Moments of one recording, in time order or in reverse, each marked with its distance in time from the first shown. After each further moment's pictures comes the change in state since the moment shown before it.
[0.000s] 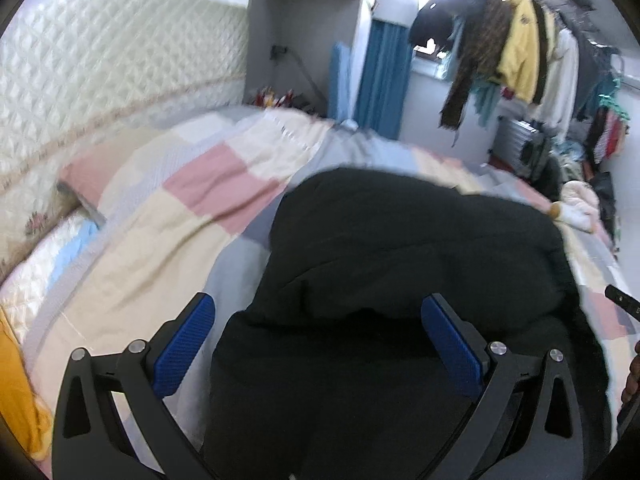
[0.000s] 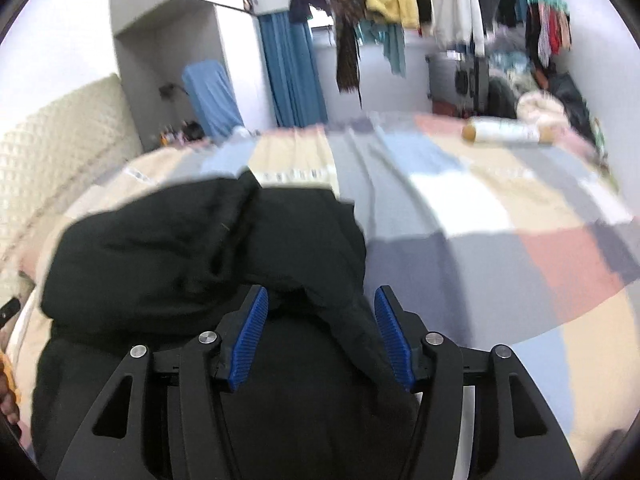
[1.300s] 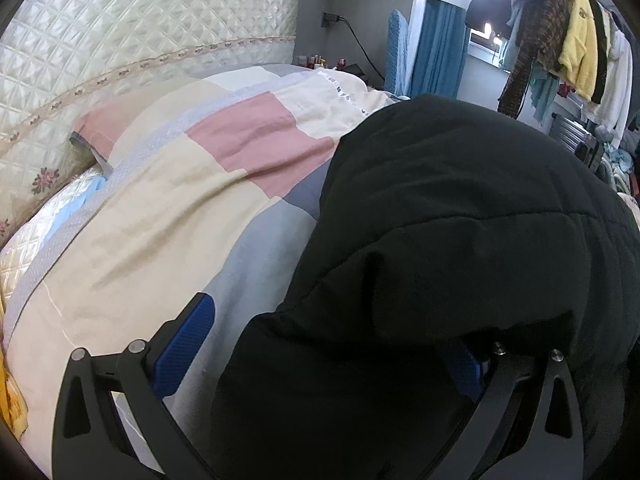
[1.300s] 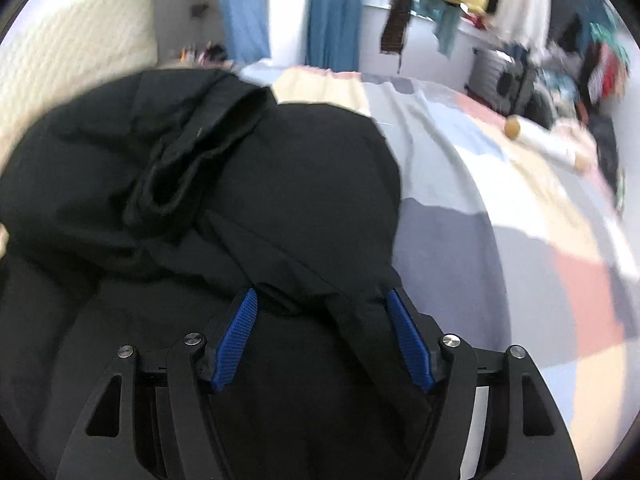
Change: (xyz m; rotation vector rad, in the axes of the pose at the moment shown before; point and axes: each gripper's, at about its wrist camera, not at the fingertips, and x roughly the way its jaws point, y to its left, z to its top) left arm 0.109 0.039 -0.025 -0.096 0.100 0.166; right arm 0.115 0.030 -0.034 -0.281 0.194 -0.057
